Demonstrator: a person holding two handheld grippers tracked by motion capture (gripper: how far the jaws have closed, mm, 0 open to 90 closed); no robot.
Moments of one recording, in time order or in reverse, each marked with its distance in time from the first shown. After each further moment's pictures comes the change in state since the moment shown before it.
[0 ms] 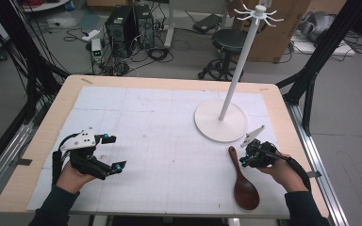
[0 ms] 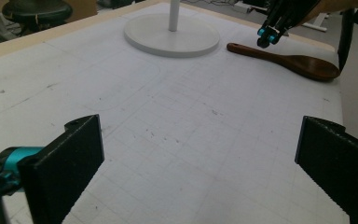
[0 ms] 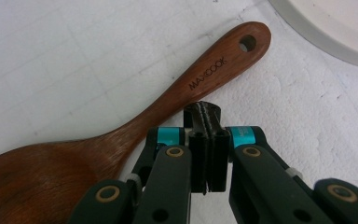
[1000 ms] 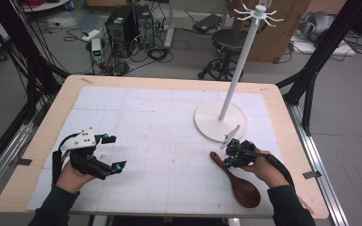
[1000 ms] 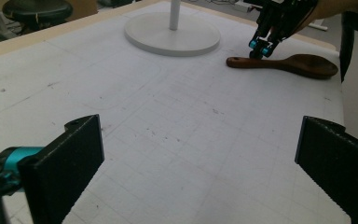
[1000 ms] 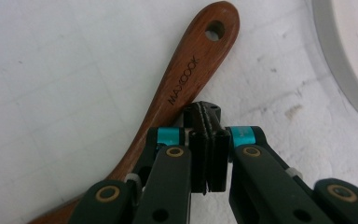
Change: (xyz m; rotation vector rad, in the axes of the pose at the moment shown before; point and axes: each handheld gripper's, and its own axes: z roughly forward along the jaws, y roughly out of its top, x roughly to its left) left arm 0.001 0.000 0.000 0.006 0.003 0.002; right arm 0.023 0.046 0.024 0.047 0.052 -0.117
